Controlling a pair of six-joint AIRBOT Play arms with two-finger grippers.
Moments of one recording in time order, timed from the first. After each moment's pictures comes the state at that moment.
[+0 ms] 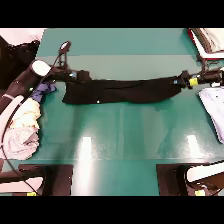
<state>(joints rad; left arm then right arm) -0.27 -1.46 1.32 0.88 -0.77 -1.31 -0.35 -1.66 1.44 -0.63 1.34 1.15</state>
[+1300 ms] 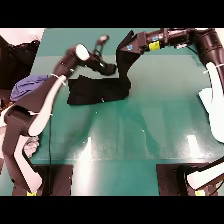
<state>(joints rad) -0.39 -1.95 2.04 1.08 -1.04 -1.46 0.20 -1.73 2.01 -0.53 1.33 1.24</state>
